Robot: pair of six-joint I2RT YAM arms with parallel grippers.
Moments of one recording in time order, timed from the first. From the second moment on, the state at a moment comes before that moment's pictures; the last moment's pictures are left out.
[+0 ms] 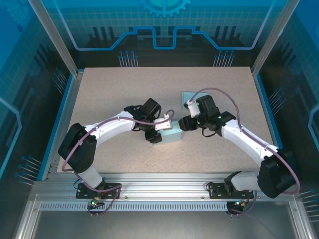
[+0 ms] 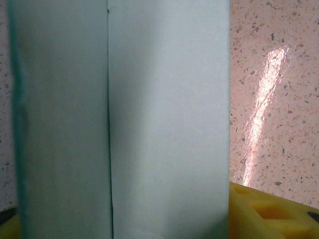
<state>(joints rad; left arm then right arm) -0.64 1.67 1.17 -0.70 0.24 0.60 0.47 1.32 0.95 -0.51 -0.26 0.12</state>
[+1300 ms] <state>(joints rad) -0.64 1.66 1.16 -0.68 0.19 0.56 0.57 1.38 0.98 -0.50 -0.14 0.37</state>
